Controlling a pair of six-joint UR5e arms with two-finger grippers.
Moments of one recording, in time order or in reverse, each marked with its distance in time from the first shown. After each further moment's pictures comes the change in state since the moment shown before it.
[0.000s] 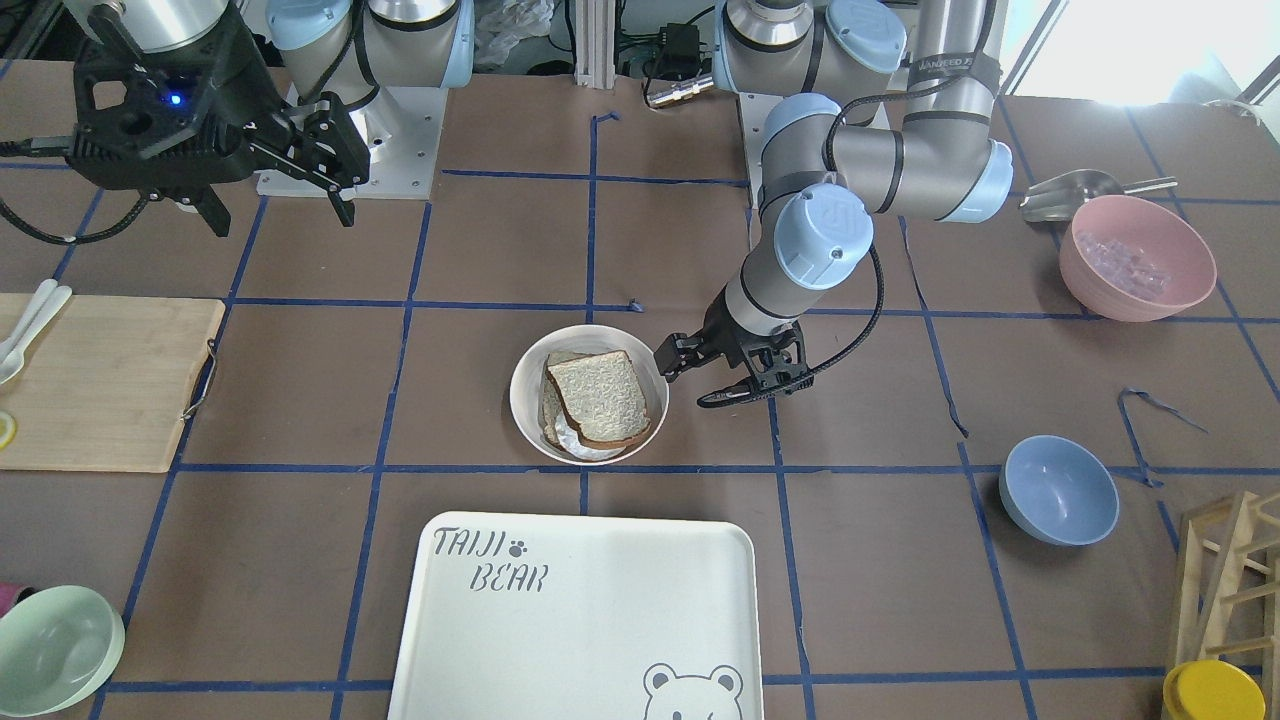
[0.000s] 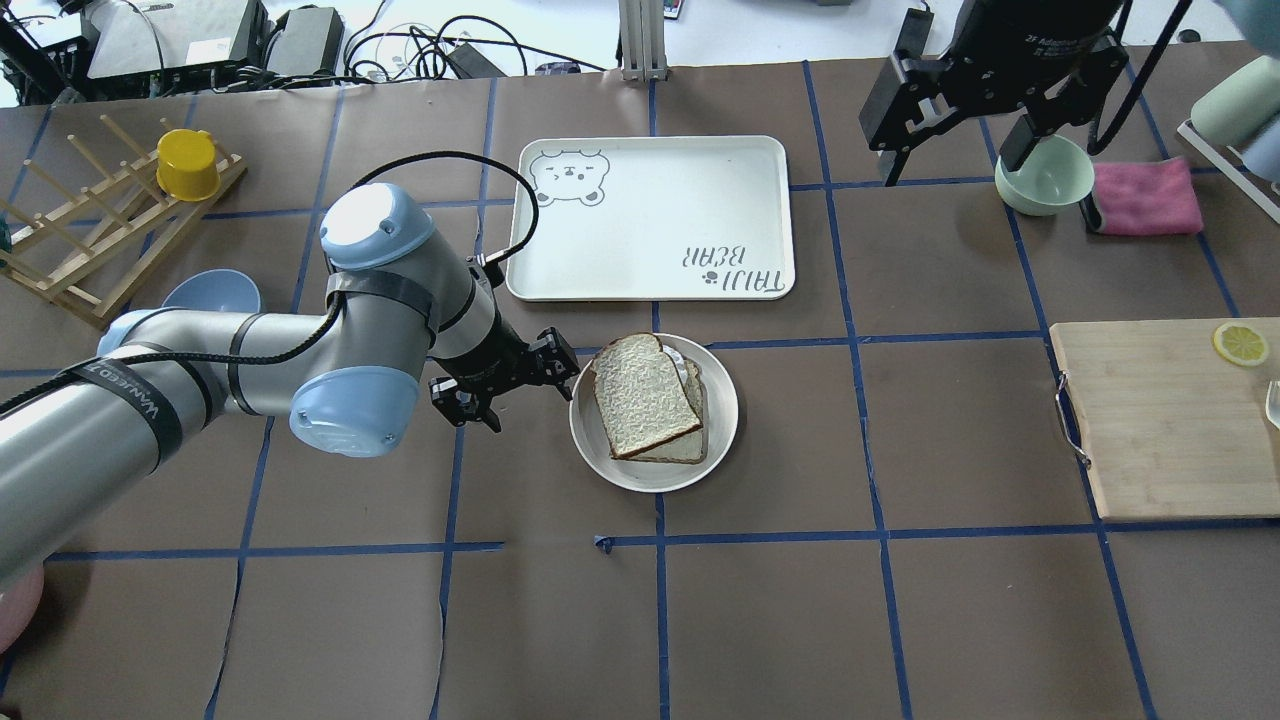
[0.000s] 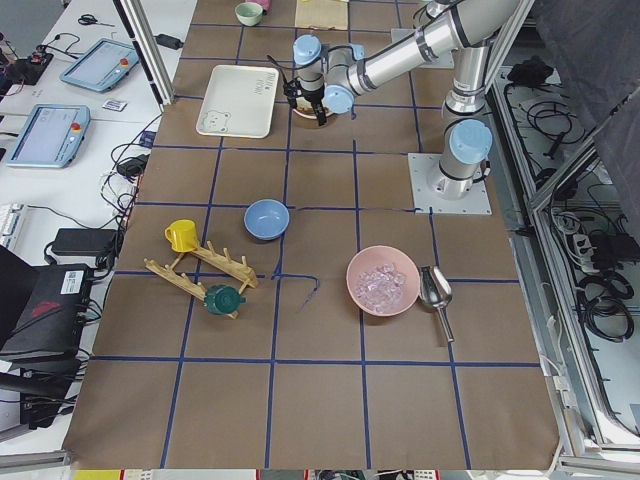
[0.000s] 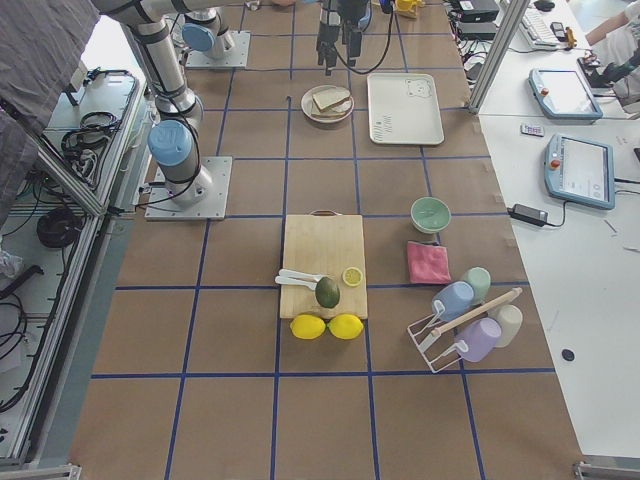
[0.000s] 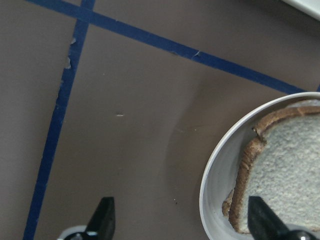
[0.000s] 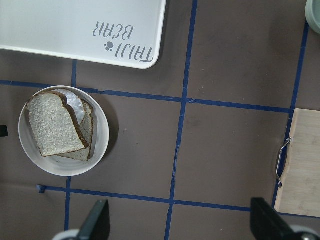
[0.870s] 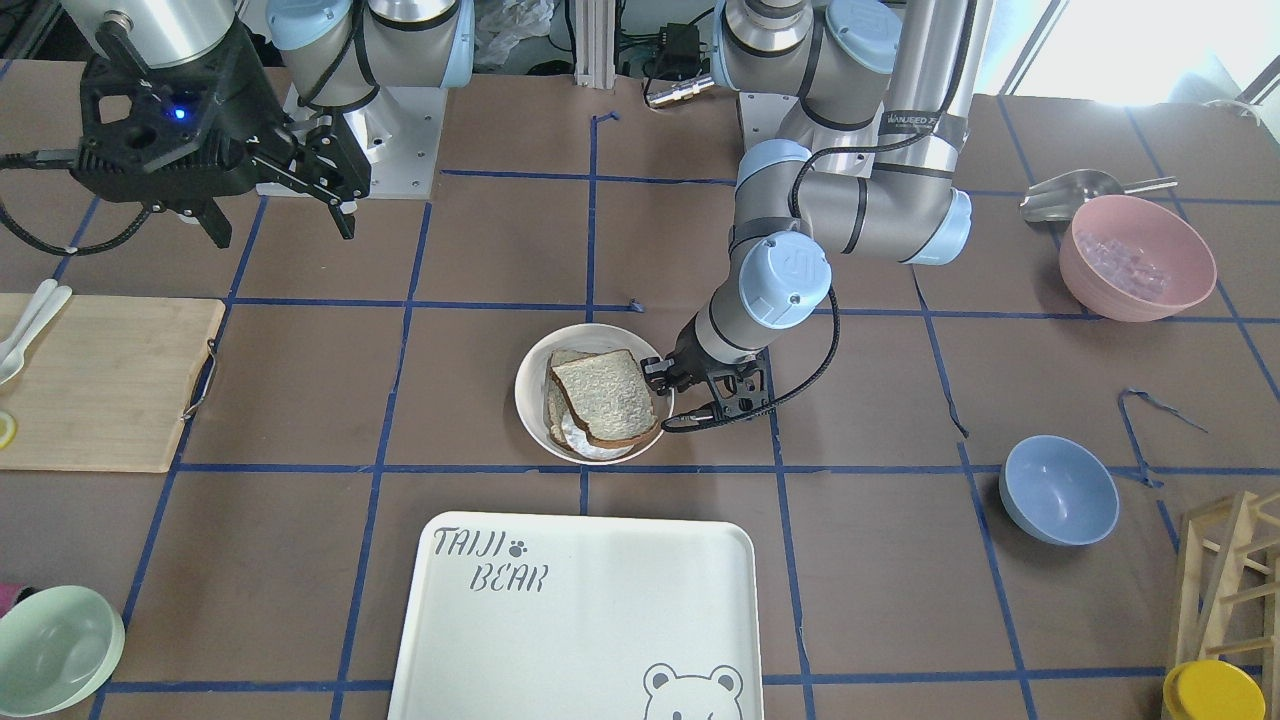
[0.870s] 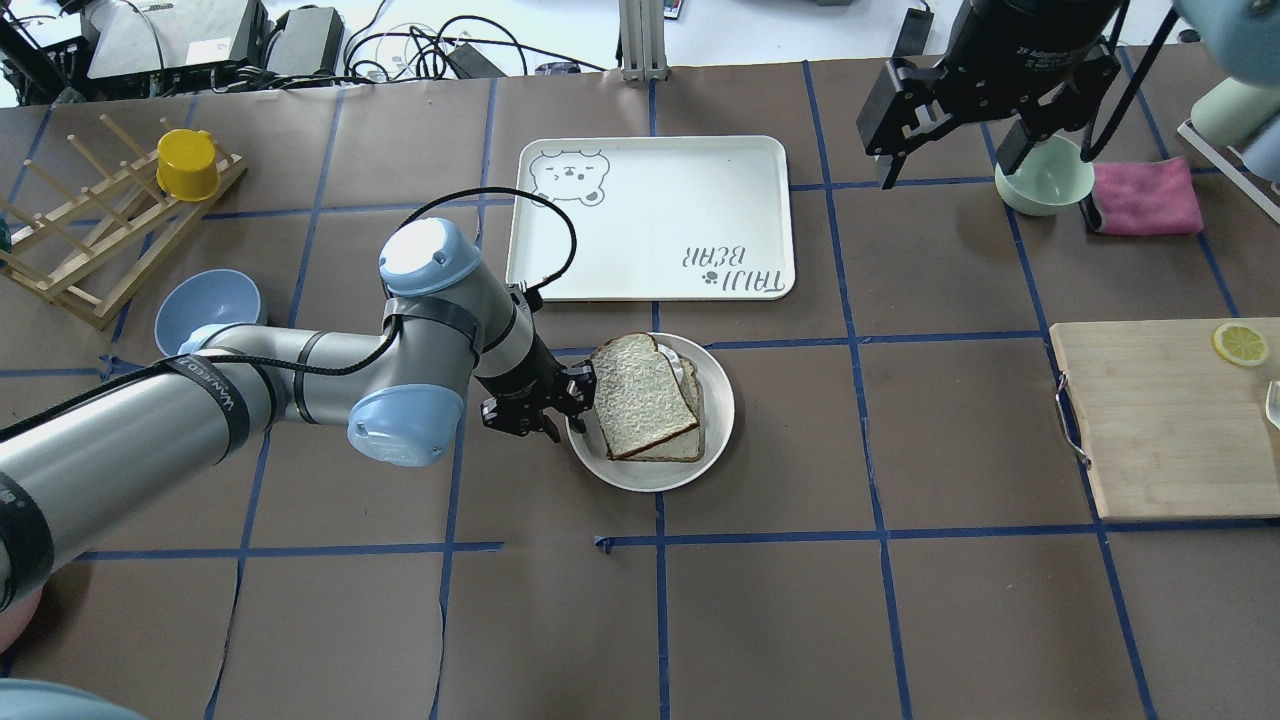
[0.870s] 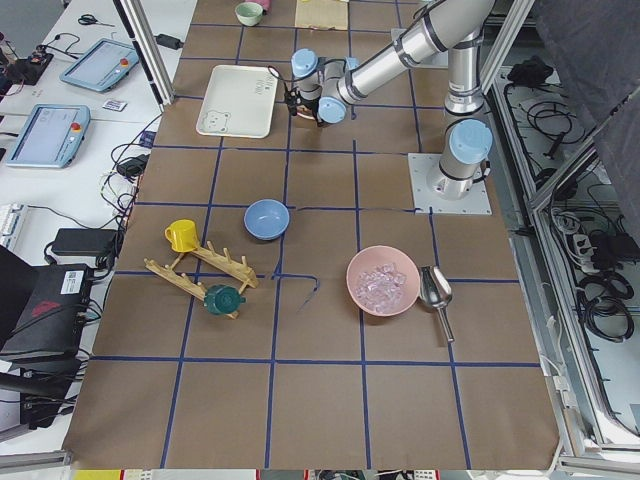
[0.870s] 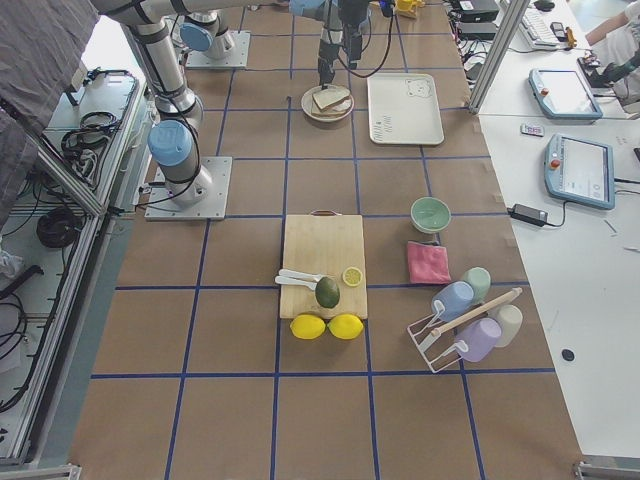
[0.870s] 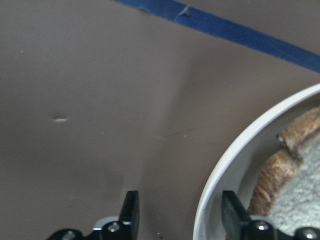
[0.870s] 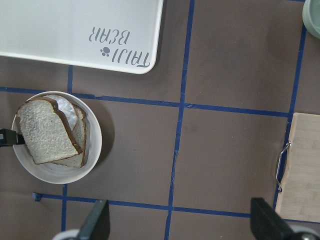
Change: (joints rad) left arm -0.035 -0.098 -0.004 0.091 -0.026 0.011; right arm -0.001 -0.001 0.024 -0.034 -0.005 0.002
